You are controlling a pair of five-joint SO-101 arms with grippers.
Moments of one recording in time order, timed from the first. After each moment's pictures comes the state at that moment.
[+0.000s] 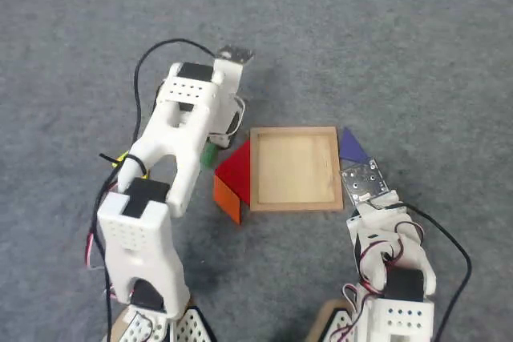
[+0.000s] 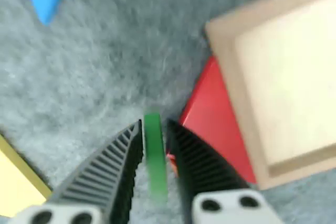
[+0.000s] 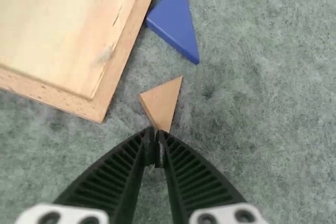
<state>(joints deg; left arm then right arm) 5.8 25.5 -5.5 82.9 -3.5 1.0 -103.1 95.5 63.7 28.9</state>
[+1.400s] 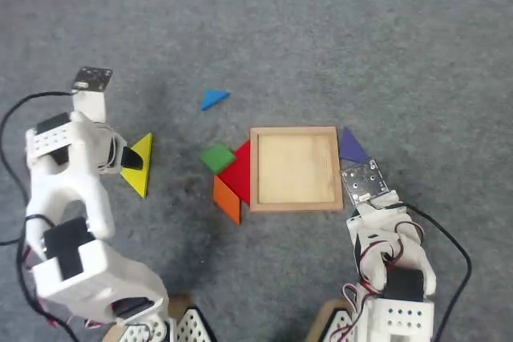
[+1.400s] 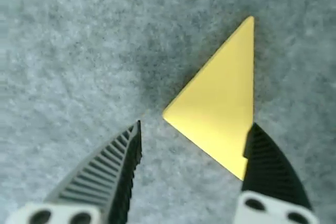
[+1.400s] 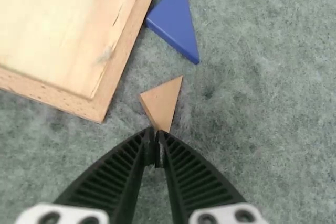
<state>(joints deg) -31.9 7.1 25.4 60.0 -25.5 1.0 -103.1 95.5 63.7 28.9</state>
